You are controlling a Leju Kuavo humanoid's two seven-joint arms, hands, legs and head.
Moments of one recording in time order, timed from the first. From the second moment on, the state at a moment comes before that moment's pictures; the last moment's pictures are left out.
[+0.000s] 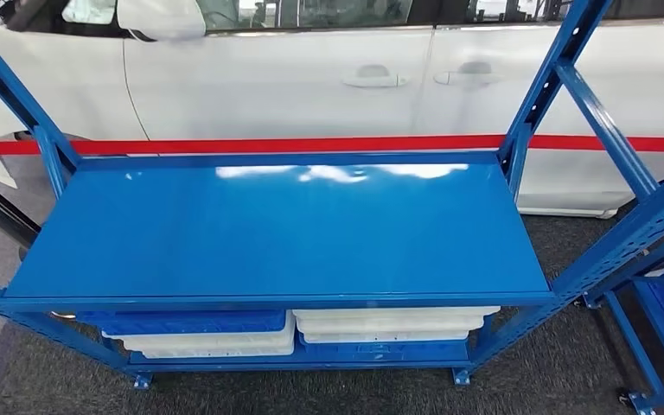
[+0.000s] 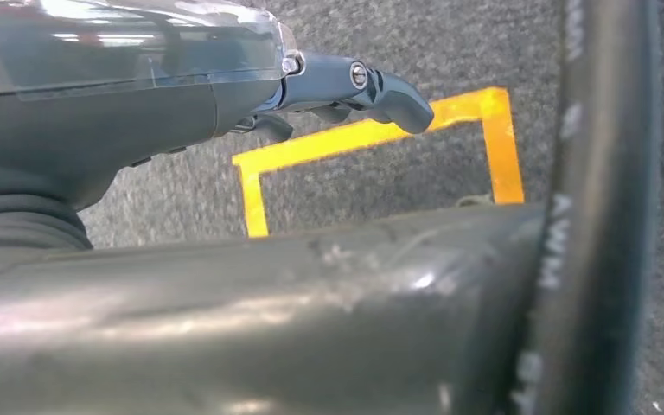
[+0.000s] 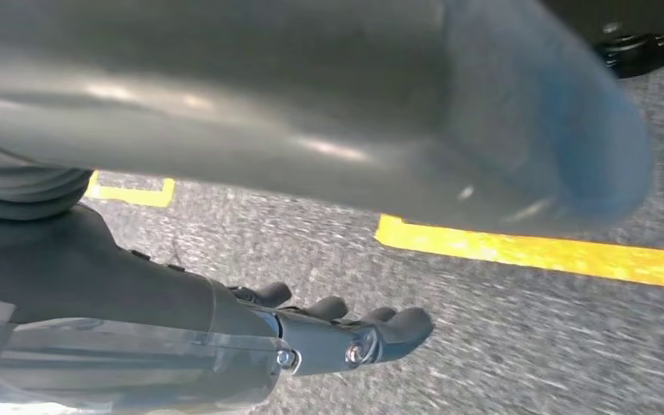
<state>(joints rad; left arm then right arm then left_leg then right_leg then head) -0.04 -0.10 1.02 -0.22 -1.15 0.08 -0.36 -0.02 0.15 -0.71 -0.20 0.74 -0.09 -0.05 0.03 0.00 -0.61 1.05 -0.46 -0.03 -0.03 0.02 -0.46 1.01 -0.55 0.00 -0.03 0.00</state>
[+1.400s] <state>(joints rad) -0.04 -0.10 1.03 -0.22 -1.18 0.07 -0.35 -0.02 0.16 -0.73 -0.20 0.77 -0.08 -0.05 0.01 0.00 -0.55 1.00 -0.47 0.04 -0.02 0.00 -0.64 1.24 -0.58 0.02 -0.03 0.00</state>
